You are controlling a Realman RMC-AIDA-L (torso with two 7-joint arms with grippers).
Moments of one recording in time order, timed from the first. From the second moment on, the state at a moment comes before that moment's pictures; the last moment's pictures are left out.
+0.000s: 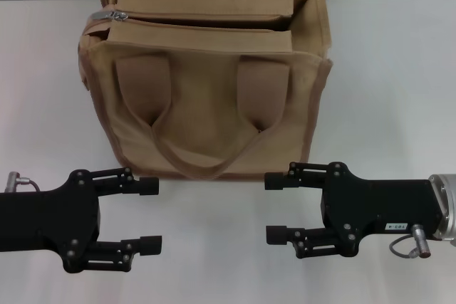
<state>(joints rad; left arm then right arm) -0.35 -2.00 0.80 0.62 1.90 1.96 -1.13 0.52 2.08 -0.79 -0.35 -1.93 -1.79 1.02</state>
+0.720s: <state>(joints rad) -0.36 -2.00 0.78 0.62 1.89 1.97 -1.18 0.52 2.08 -0.79 -0.35 -1.92 -1.79 1.02</state>
